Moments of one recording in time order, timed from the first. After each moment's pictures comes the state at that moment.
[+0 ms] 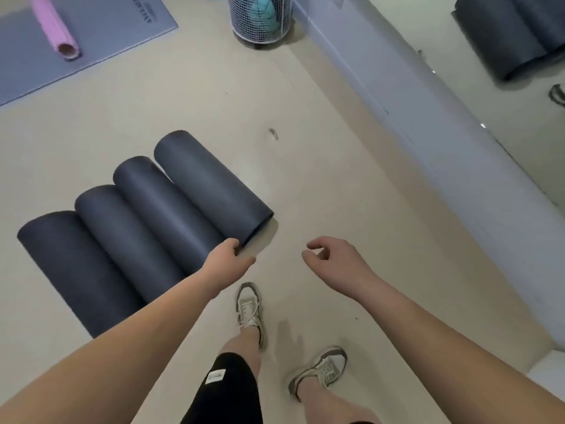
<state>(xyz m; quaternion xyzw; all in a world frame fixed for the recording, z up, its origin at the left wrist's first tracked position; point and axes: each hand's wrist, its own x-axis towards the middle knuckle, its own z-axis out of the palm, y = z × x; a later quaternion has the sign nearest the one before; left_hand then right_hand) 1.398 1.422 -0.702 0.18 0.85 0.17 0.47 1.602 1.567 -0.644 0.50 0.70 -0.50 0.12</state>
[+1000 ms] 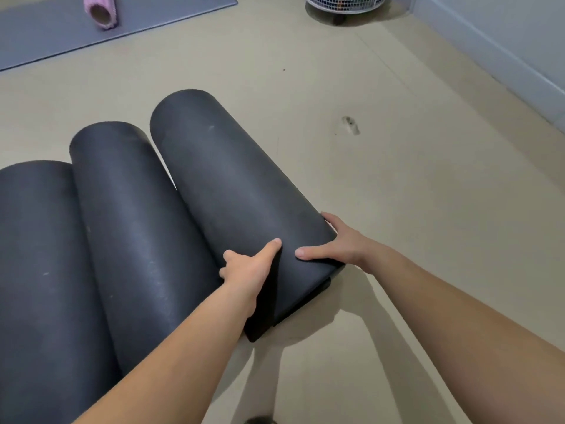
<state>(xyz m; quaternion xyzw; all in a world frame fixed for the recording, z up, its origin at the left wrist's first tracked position) 1.243 1.518 -1.239 -0.20 0.82 0.38 0.38 1.338 1.710 -1.263 0.36 0.67 -0.63 0.17</state>
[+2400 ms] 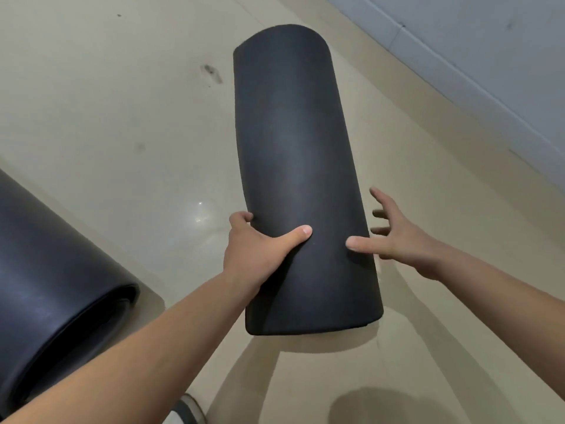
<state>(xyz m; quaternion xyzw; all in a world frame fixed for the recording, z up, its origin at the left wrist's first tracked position) 1.403 1.618 -1.248 0.12 0.81 0.35 0.46 1.621 1.774 -1.236 0.52 0.63 -0.57 0.05</state>
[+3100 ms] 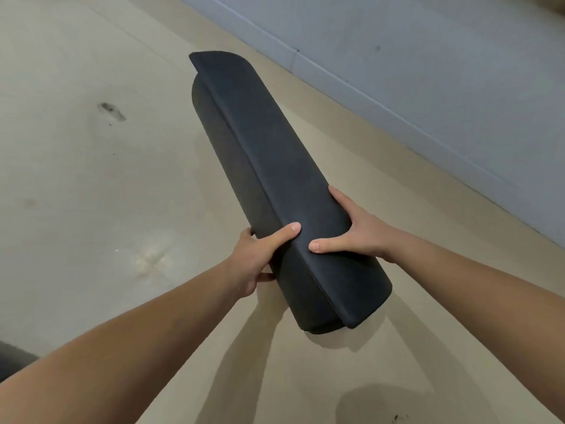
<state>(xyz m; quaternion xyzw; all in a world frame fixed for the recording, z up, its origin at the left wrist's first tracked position) 1.485 1.720 -1.252 0.12 0.62 0.38 0.67 1.697 1.830 -1.219 0.54 0.66 -0.52 0.04</state>
